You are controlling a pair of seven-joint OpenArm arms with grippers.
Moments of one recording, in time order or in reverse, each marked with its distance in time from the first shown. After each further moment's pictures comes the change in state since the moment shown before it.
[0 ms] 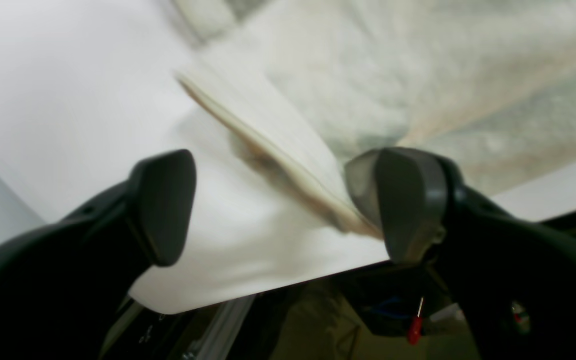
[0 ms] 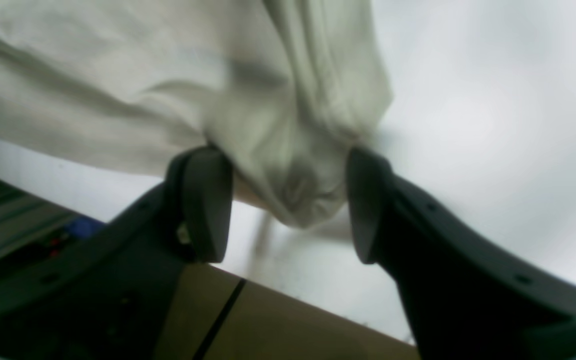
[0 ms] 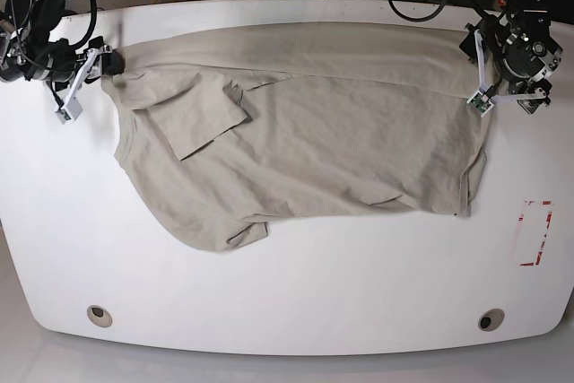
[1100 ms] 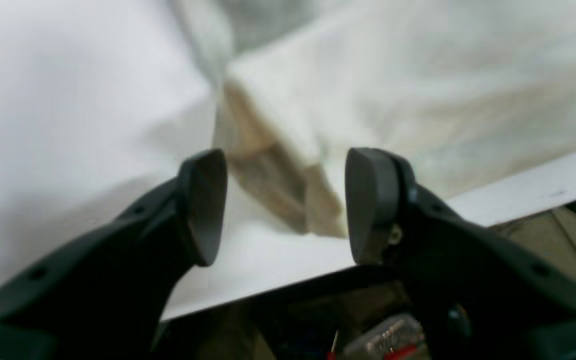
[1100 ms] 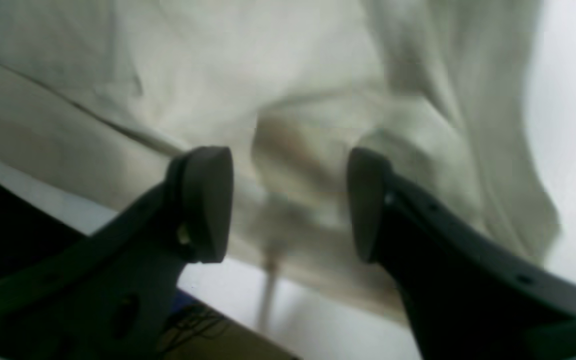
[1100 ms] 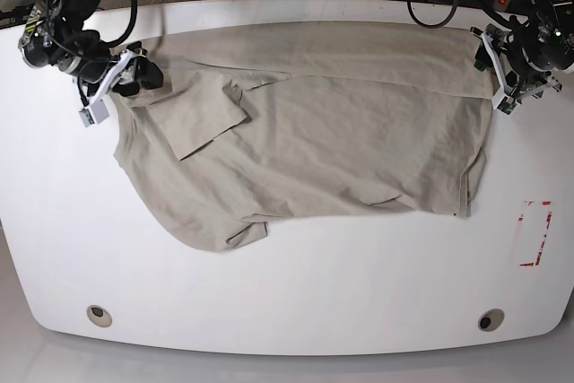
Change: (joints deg) left arm 1.0 2.2 -11.5 -1.7 -18.9 0.2 3.5; right arm 0.7 -15.1 3.7 9.1 2.3 -0.1 0.2
